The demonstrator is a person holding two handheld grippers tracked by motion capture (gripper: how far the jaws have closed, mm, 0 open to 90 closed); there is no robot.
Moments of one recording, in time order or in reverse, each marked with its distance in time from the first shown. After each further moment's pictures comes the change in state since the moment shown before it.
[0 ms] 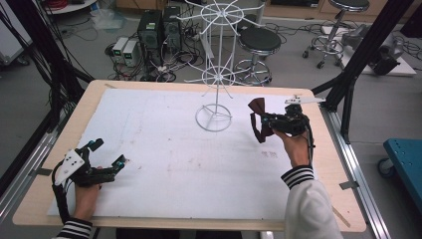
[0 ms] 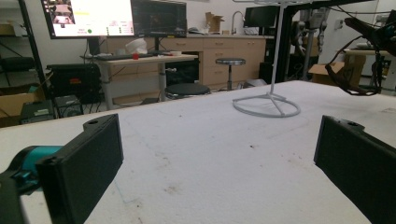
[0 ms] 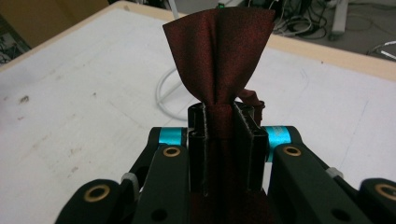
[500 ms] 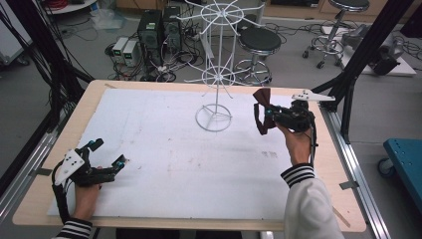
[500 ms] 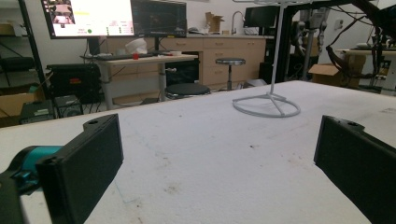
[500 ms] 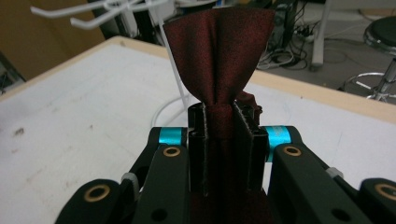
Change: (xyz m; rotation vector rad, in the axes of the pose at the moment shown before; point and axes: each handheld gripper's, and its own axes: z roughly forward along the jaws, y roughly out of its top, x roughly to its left) left arm 0.000 0.000 0.000 0.000 -0.001 -0.001; right arm 0.006 0.012 -0.015 -0.134 -0.047 -0.001
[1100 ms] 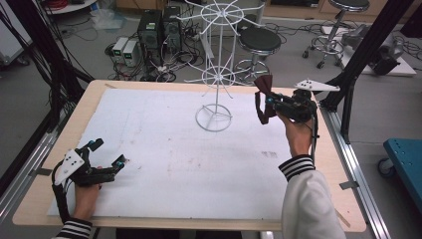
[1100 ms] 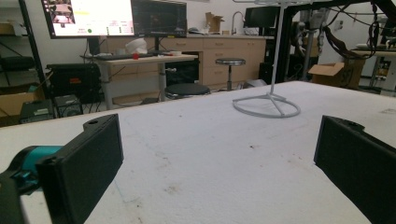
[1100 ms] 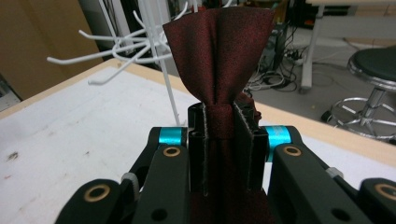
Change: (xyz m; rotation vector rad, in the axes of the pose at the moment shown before) left arm 0.000 0.000 0.000 -0.001 0.002 -0.003; right arm 0.007 0.030 -0.003 -0.065 -0.024 -0.046
